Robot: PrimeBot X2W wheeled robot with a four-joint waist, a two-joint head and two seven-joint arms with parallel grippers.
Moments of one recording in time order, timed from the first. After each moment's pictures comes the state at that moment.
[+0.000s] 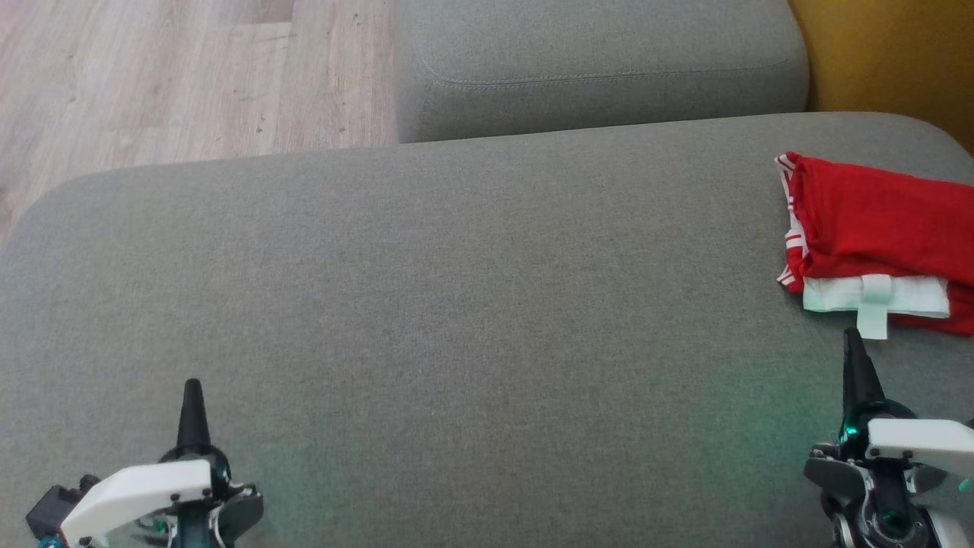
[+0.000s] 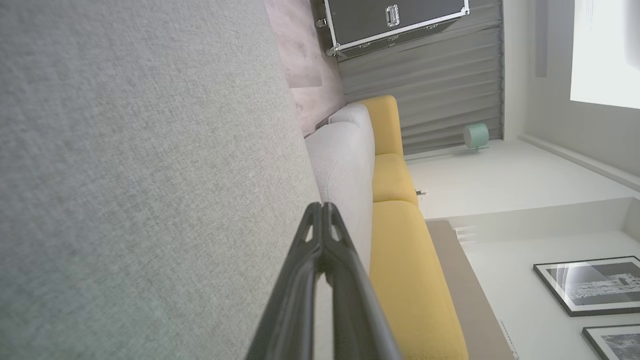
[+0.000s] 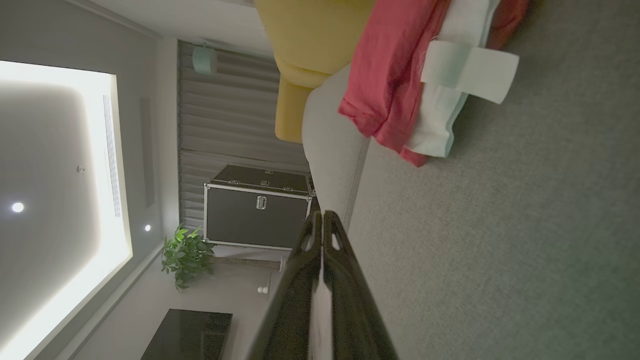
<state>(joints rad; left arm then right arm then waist) -0.04 0.04 0.05 0.27 -1.41 -0.10 0.06 -0.03 -0.04 -0.11 0.27 1.40 0.12 0.05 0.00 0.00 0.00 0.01</state>
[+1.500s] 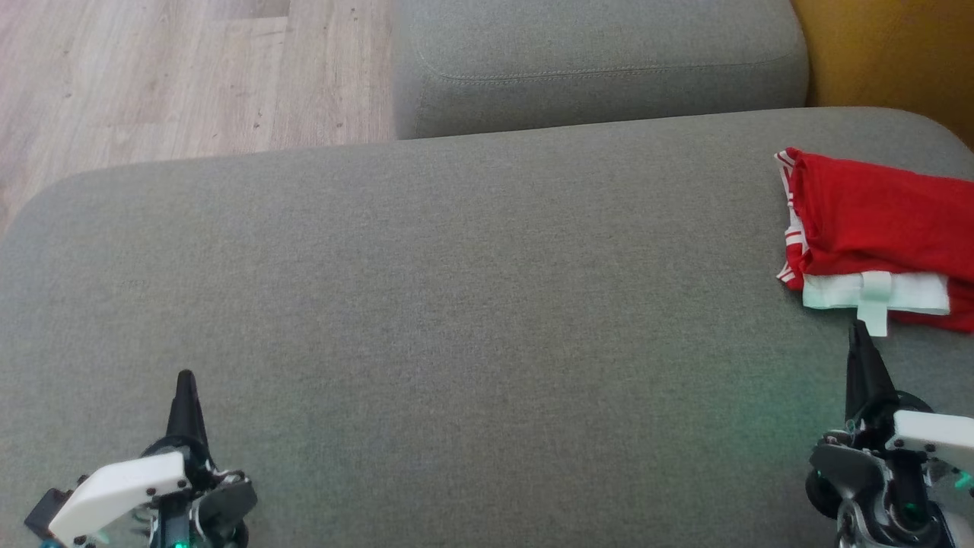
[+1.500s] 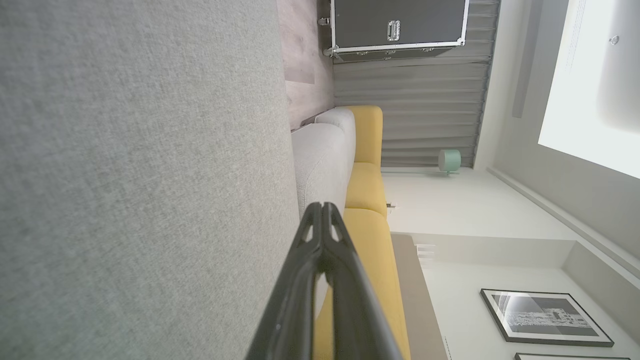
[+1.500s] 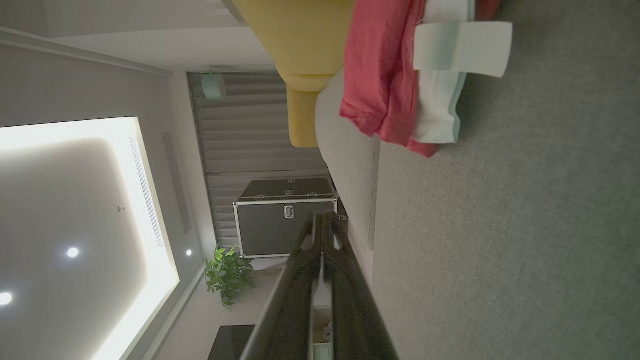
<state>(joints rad) -0.06 0.04 0.08 0.27 -1.60 -0.12 0.11 -0.06 -0.04 -0.13 0.28 1.60 0.12 0.10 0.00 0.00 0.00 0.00</state>
